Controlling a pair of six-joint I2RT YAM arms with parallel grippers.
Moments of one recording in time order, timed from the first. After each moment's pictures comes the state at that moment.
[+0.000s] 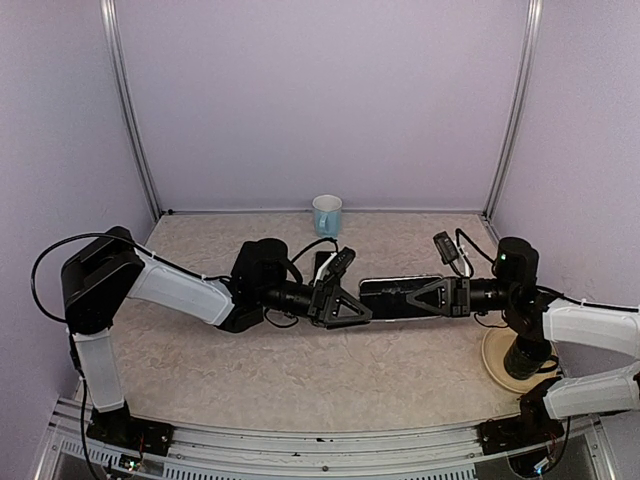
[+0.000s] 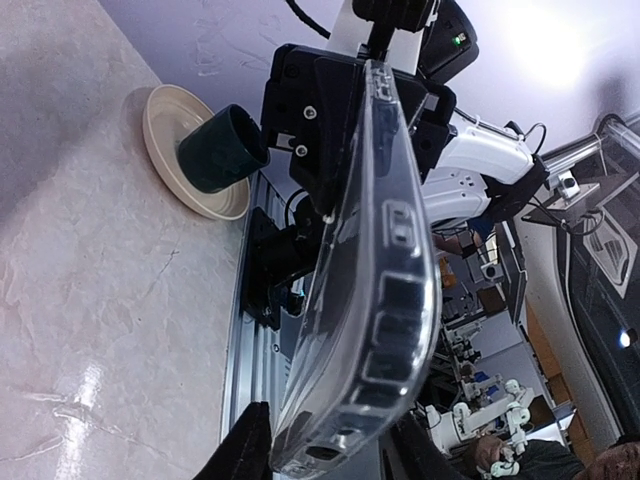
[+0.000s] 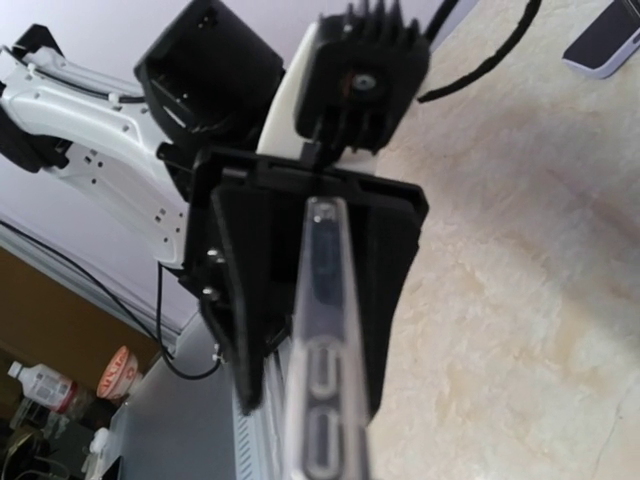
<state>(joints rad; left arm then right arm) -0.92 1.92 1.01 0.83 0.91 -0.96 0.44 1.10 0.45 0.45 -1.03 0.63</state>
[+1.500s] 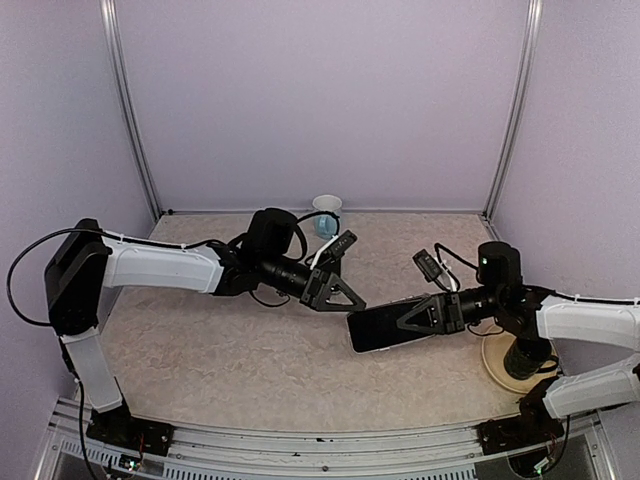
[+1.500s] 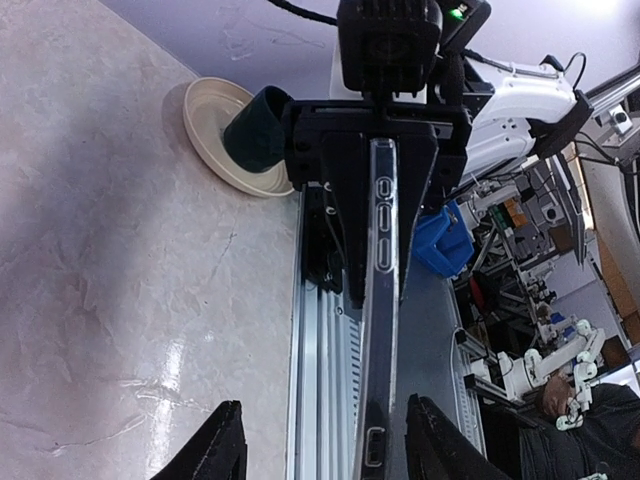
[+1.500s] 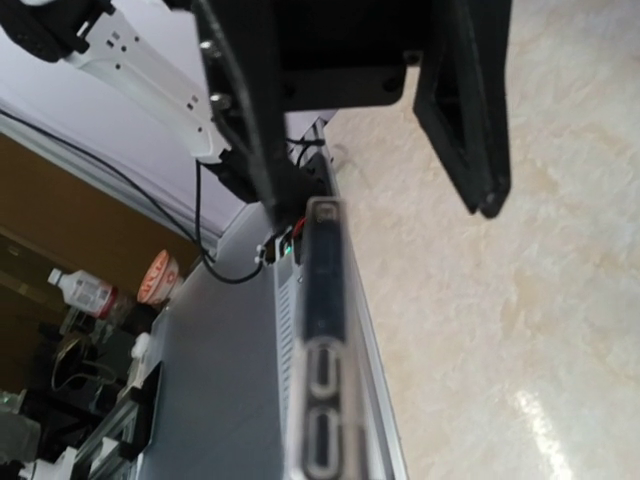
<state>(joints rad) -0.86 1.83 1.19 0.23 0.95 -0.50 0.53 1.14 0.49 0.28 -1.11 0.52</state>
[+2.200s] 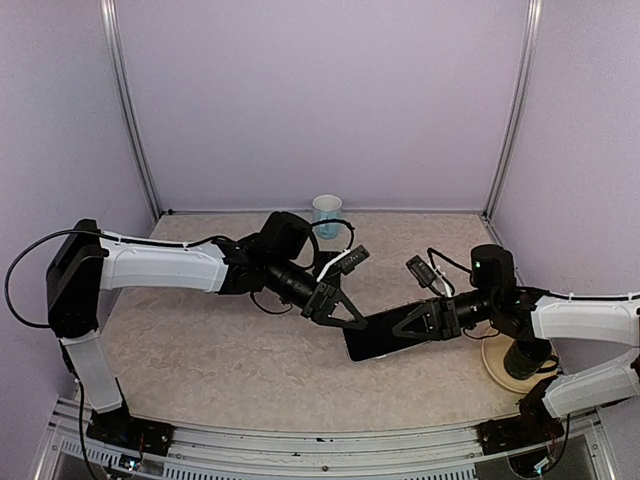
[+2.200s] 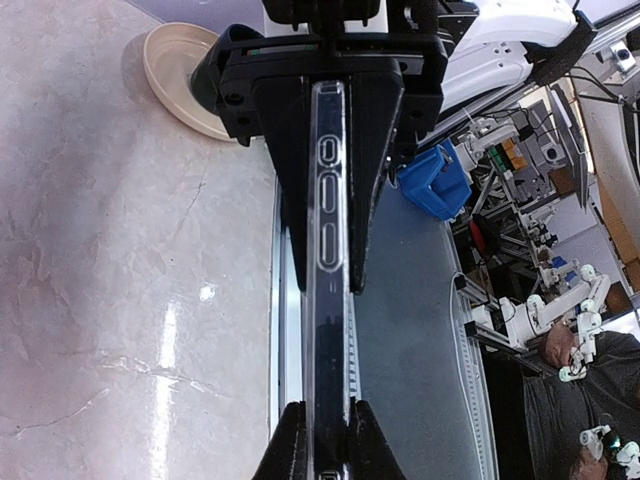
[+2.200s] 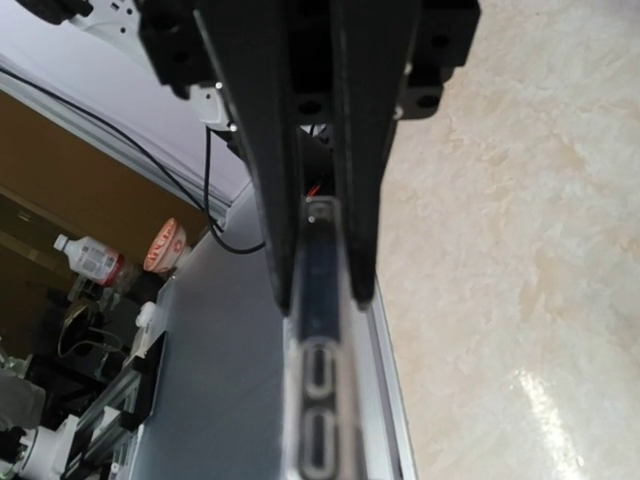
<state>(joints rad) -0.92 1.83 1.28 -0.04 0.98 -0.33 0.57 1.18 0.49 0.29 -1.13 0.49</state>
